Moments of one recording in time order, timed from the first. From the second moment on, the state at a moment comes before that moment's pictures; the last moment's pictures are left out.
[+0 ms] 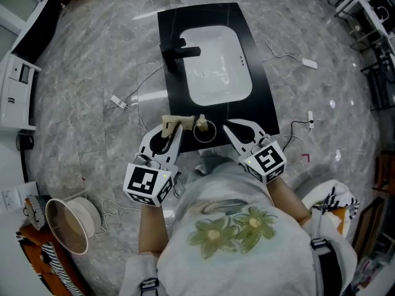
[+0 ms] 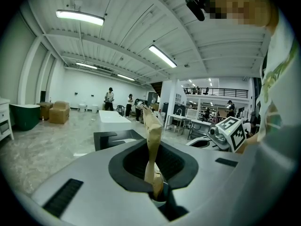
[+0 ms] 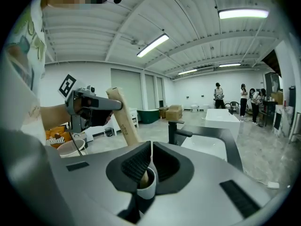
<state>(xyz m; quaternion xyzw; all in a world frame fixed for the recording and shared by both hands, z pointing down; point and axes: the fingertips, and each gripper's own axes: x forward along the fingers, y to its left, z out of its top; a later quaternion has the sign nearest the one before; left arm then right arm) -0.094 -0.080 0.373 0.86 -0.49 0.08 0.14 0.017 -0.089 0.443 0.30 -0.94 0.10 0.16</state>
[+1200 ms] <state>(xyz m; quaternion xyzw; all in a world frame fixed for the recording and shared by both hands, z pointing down) -0.058 -0.055 0.391 0.89 -0.41 0.11 0.16 0.023 -0.076 0.453 0.31 -0.93 0.12 0.16</state>
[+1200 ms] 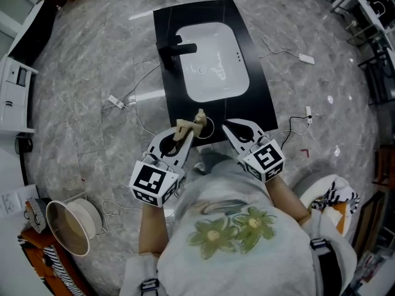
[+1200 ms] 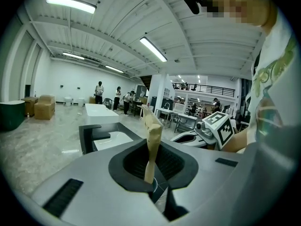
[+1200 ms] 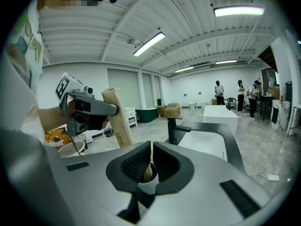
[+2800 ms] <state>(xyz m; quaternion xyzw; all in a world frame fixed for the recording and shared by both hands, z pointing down) -0.024 -0.078 0.451 0.91 -0.33 0.18 0.15 0.021 -0.094 0.474 0.31 -0.92 0.15 0.17</state>
